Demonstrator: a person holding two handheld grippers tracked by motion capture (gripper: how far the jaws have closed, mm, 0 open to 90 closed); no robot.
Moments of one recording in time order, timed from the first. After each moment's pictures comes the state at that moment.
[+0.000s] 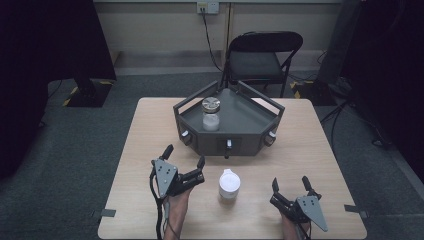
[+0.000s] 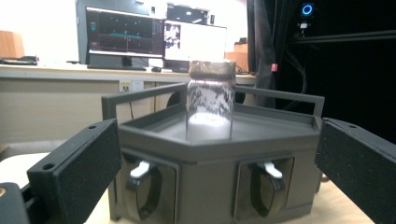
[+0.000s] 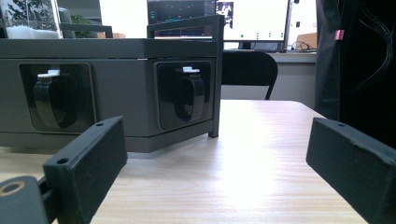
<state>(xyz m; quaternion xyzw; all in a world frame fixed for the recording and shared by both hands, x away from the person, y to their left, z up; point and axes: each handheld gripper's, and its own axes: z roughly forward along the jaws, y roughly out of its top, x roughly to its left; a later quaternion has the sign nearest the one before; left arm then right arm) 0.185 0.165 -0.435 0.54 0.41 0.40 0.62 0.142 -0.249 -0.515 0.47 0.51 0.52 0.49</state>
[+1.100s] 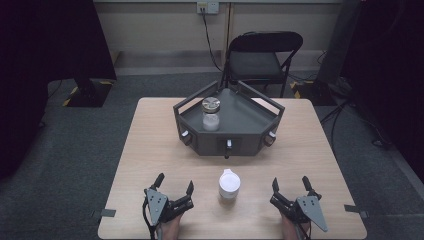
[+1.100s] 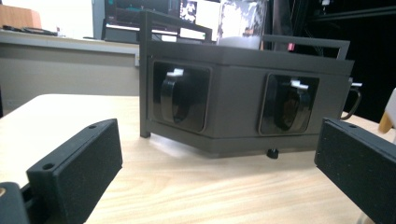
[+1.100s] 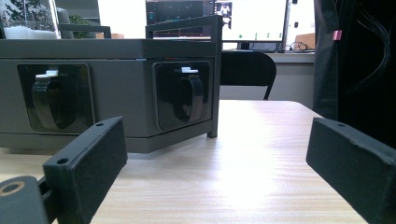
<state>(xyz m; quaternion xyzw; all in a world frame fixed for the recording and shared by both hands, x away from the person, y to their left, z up) 0.152 0.187 -0.509 0.55 0.45 0.39 0.59 0.142 -0.248 -0.515 0.47 0.51 0.52 0.49</state>
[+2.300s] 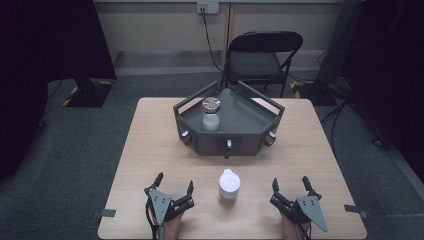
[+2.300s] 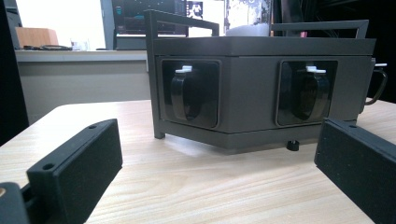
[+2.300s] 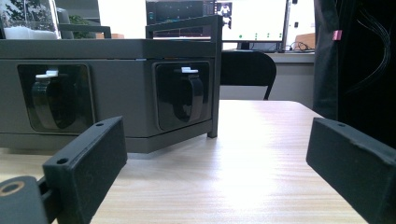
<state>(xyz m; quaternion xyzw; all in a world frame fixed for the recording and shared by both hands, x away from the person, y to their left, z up) 0.153 0.177 -0.518 0.55 0.43 0.43 0.57 0.142 -0.248 -0.516 0.47 0.51 0.52 0.49</state>
